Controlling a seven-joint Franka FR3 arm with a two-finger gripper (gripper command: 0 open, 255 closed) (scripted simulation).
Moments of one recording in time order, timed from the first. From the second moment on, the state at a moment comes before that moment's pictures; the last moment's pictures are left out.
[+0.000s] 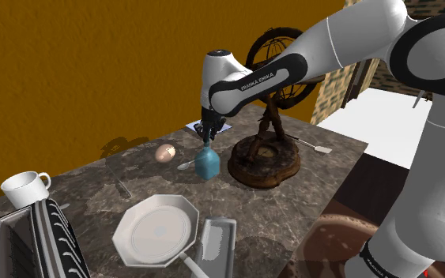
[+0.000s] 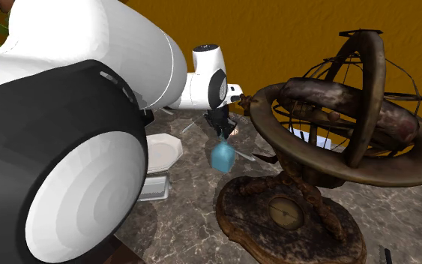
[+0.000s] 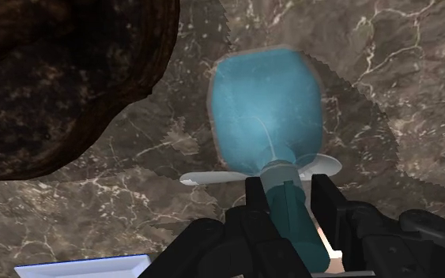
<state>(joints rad) 0.01 0.19 0.22 -1.93 -0.21 2.32 0.42</state>
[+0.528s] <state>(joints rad) 0.01 0.17 0.23 -1.91 -0.20 2.28 0.41</state>
